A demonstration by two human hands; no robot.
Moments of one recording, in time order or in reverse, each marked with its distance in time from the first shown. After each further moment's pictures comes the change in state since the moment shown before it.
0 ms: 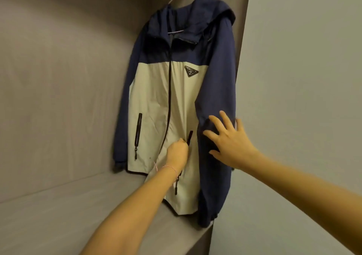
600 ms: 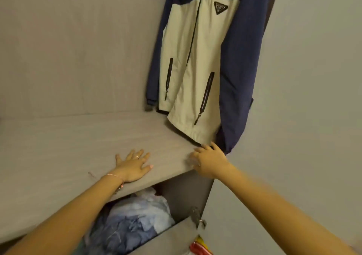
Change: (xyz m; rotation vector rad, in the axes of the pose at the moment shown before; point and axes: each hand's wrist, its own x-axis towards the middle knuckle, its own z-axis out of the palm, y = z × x) left_hand -0.279 -0.095 -0.031 0.088 -0.845 -0.345; right_hand -0.112 -0.132 0.077 0.341 -0.438 -0.298
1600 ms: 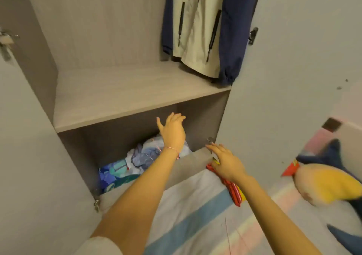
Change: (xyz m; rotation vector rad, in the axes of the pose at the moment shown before) left_hand -0.178 0.080 0.112 -0.483 0.707 -0.118; right_hand -0.207 -0.147 0.138 0.675 0.081 0.115
